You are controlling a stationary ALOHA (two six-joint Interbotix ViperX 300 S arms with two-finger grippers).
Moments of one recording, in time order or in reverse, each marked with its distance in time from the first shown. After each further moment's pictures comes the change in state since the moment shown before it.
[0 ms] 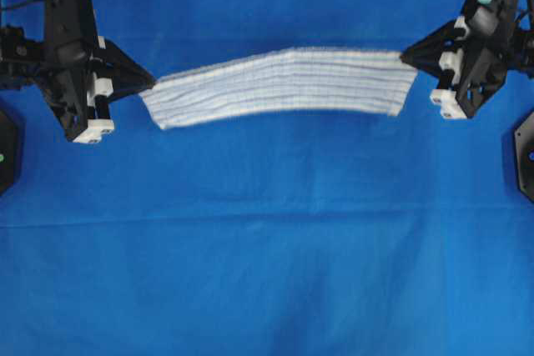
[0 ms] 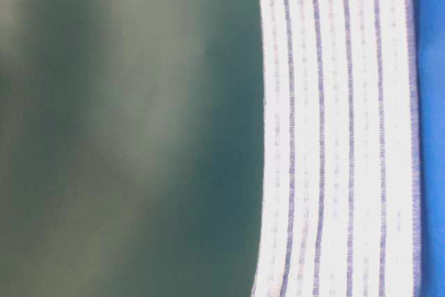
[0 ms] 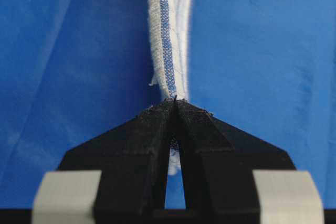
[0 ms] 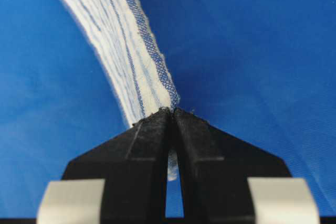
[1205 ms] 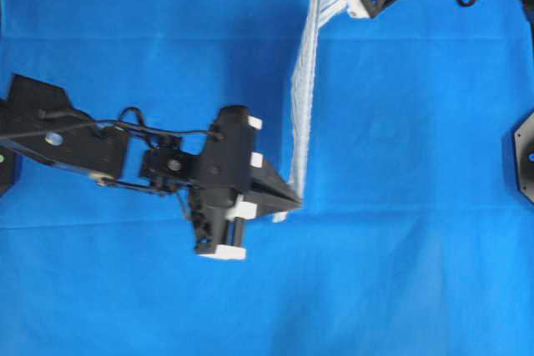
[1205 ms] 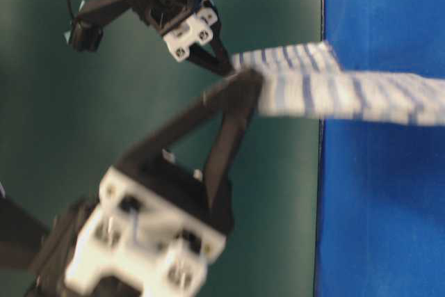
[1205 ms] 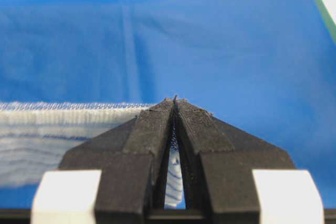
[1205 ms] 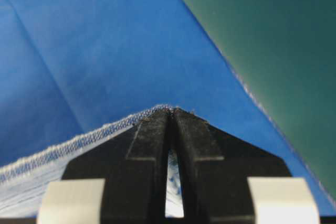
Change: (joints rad) left arm -0.376 0.560 -0.474 0.000 -0.291 -0.008; right arm -0.219 0.503 -0.416 -0.153 -0.193 -0.012
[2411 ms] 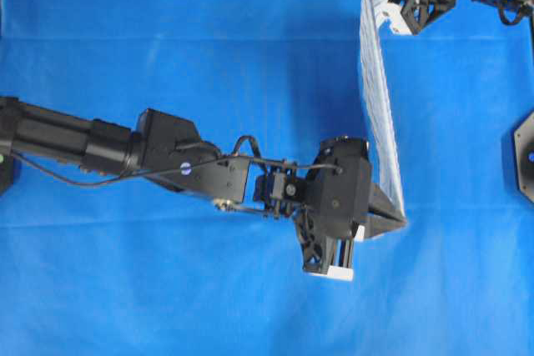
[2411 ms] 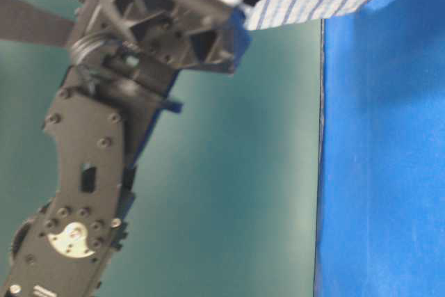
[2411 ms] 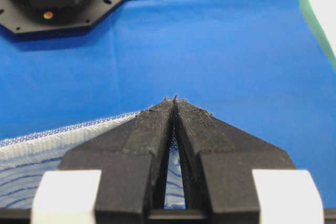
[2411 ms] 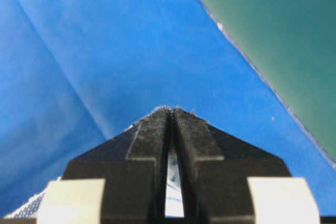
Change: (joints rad) left arm -0.003 0.368 -0.410 0.002 -0.058 0.066; right arm -0.038 -0.175 0.192 -0.012 0.044 0.000
